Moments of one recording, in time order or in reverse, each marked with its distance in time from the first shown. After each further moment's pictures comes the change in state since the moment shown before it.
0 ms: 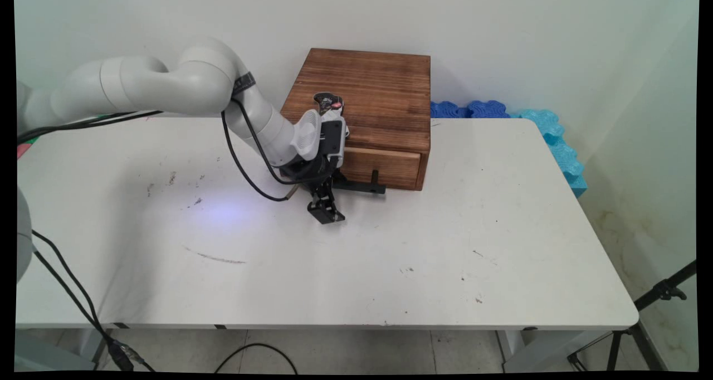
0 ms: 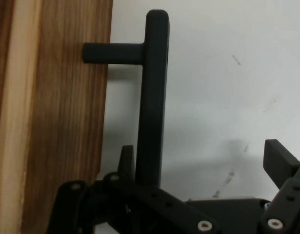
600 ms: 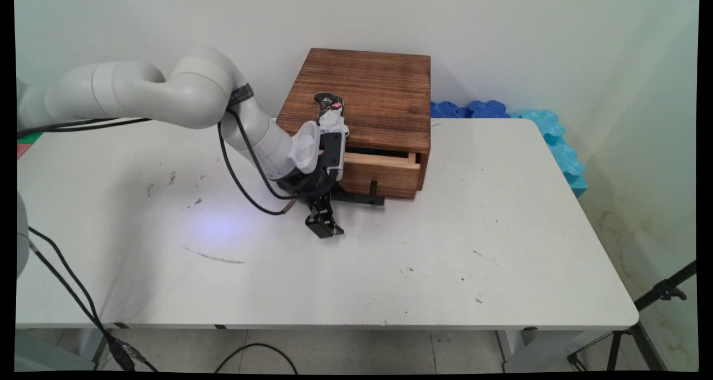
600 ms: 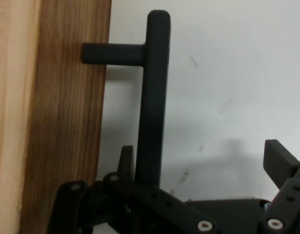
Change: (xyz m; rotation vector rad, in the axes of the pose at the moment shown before) arm 0.003 0.028 -0.004 -0.020 -0.010 -0.021
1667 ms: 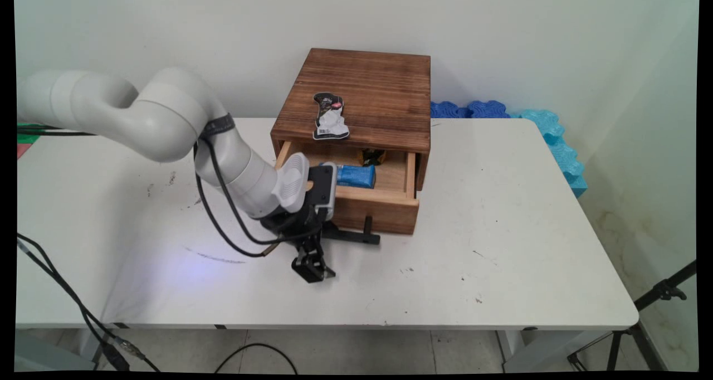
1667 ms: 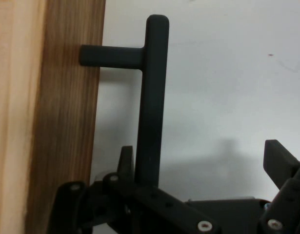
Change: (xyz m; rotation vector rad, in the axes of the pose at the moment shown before) arm 0.002 0.076 -0.023 -0.070 -0.008 -0.033
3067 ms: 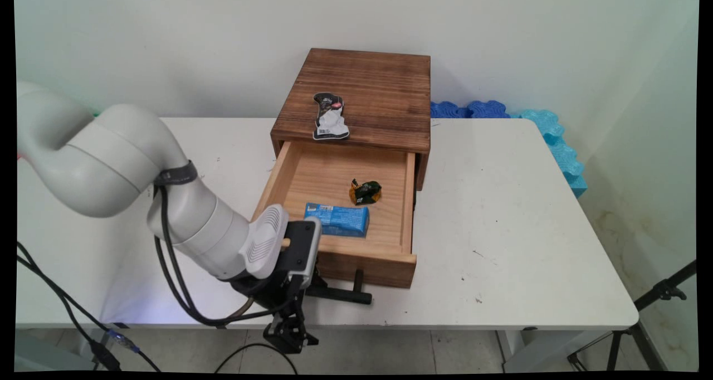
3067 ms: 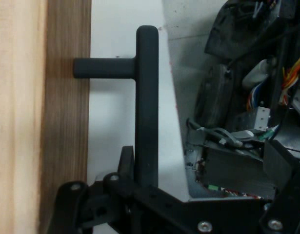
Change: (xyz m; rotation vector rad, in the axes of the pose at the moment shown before) arm -0.005 0.090 -0.023 -0.092 0.006 0.030
